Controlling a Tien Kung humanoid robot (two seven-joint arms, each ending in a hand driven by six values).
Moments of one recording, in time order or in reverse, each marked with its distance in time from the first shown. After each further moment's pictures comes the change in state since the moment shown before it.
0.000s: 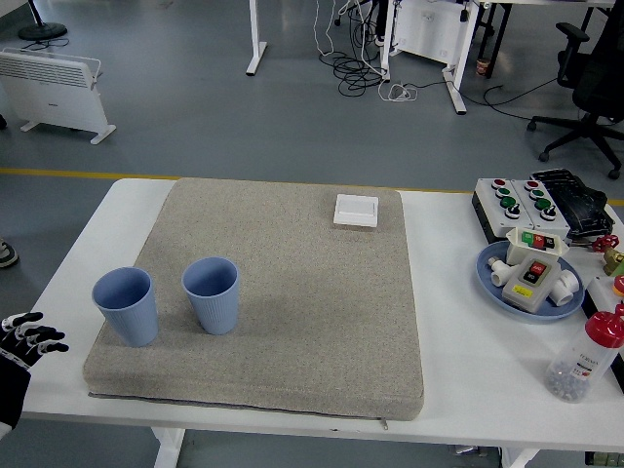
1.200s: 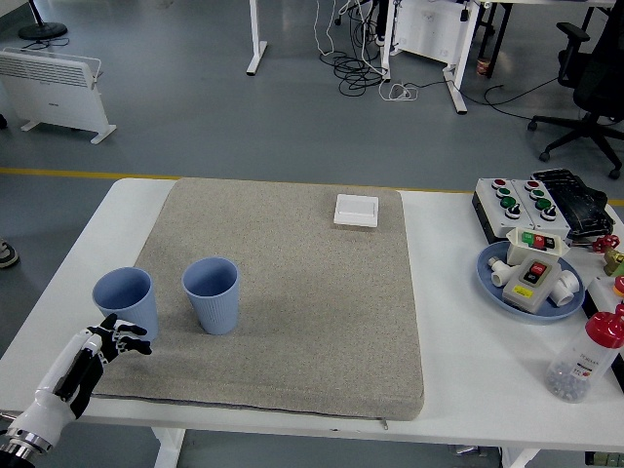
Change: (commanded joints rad) left arm -0.176 0.025 0.146 0.107 0.329 0.013 0.123; right arm -0.001 0.001 -0.004 0.000 0.016 0.000 -0.002
